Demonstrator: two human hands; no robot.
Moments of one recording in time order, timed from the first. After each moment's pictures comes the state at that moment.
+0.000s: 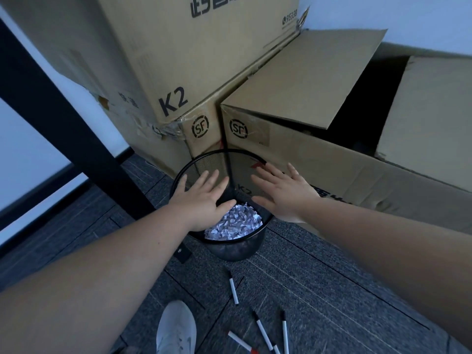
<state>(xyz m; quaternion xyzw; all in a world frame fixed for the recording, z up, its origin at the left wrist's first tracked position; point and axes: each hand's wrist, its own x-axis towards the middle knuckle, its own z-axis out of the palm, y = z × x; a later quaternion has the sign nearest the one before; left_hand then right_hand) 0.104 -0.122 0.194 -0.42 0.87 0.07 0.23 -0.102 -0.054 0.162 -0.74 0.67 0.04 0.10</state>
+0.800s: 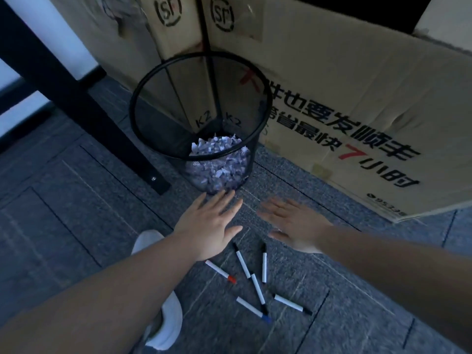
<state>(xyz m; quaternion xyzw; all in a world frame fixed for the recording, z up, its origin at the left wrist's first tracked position) 0.116 0.021 0.041 -0.33 0.90 0.11 0.24 -0.107 0.094 -0.008 -0.80 0.54 0.13 0.21</state>
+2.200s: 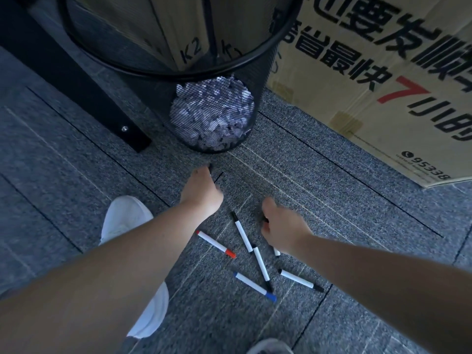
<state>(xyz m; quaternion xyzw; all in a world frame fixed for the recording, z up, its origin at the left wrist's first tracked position) 0.104 0.013 -0.064 -0.64 0.68 0.35 0.08 -0.036 0.131 -0.092 -0.59 0.72 0.03 0.38</state>
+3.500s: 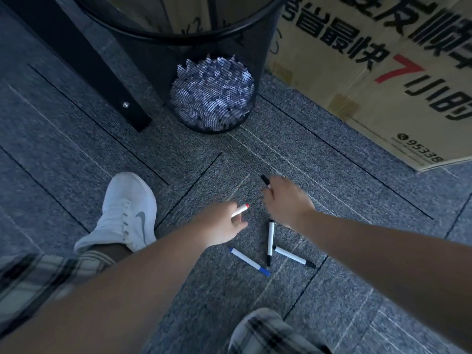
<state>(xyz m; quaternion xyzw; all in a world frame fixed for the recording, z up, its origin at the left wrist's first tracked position) 0.124 0.093 -0.078 -0.46 0.74 0.44 0.21 -0.045 0.130 -0.081 -0.55 0.75 -0.02 0.37</state>
